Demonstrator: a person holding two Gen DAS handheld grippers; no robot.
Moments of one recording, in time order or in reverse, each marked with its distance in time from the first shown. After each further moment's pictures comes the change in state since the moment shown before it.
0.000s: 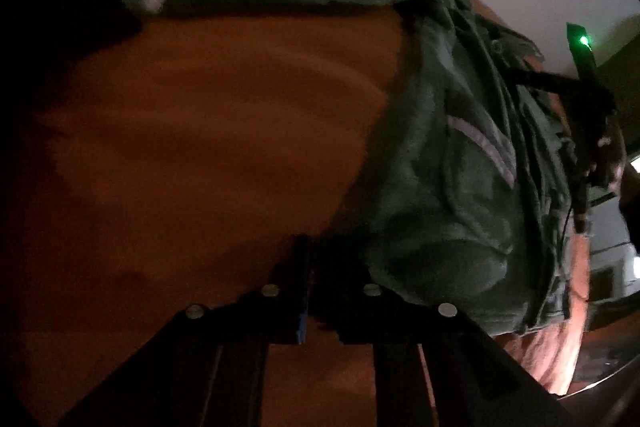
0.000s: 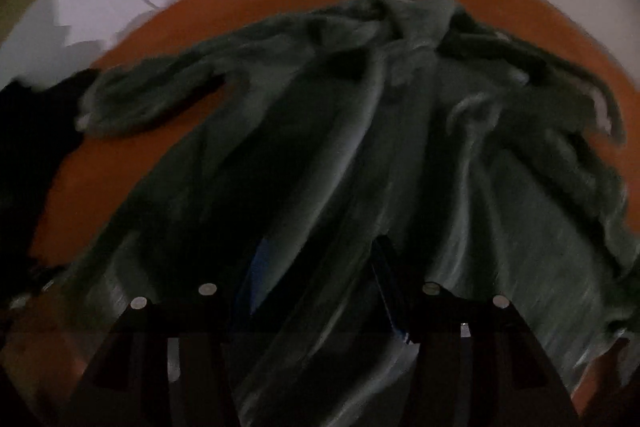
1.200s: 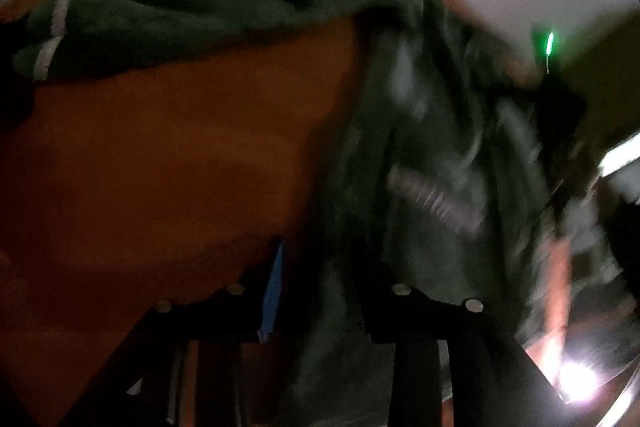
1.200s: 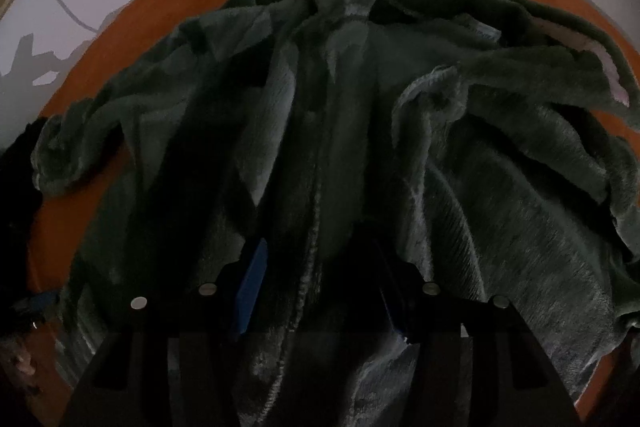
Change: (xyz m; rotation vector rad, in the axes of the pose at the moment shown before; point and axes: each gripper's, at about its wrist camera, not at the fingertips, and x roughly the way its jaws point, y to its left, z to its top) left arm 0.058 -0.038 0.071 0.060 0.058 -0.127; right arm 0.030 -0.048 0.001 0.146 0.079 -0.022
